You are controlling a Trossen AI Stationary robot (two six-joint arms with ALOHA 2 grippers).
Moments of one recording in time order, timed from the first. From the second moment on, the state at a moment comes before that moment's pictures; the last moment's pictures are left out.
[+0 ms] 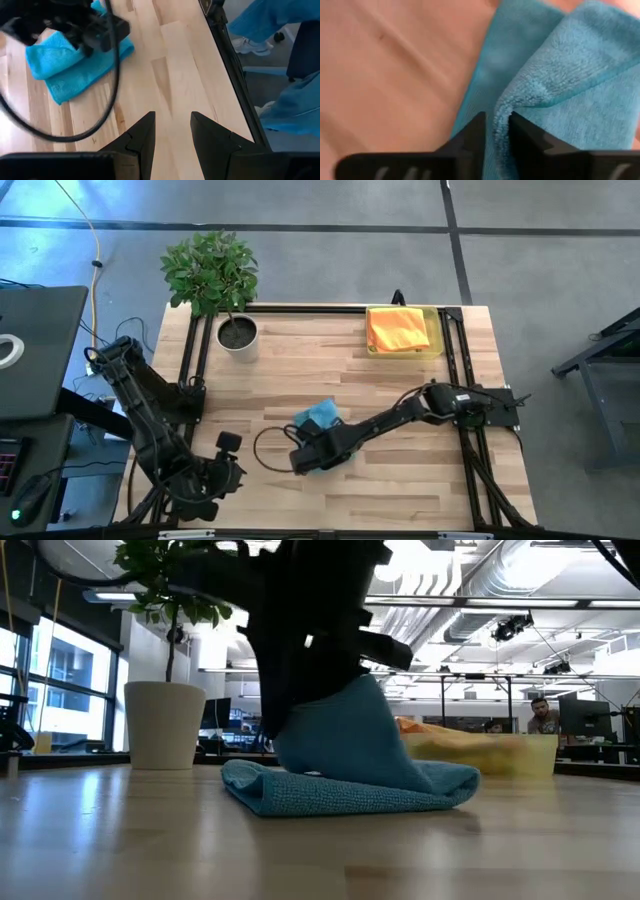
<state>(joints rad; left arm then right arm) -0.84 1.47 1.33 -1.01 -0.43 -0.58 0.37 2.35 2.03 -1.00 0.36 1.14</state>
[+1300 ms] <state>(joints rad) -0.85 1.47 1.33 -1.06 -0.48 -0.70 0.40 2.33 2.11 -1.14 0.46 0.71</state>
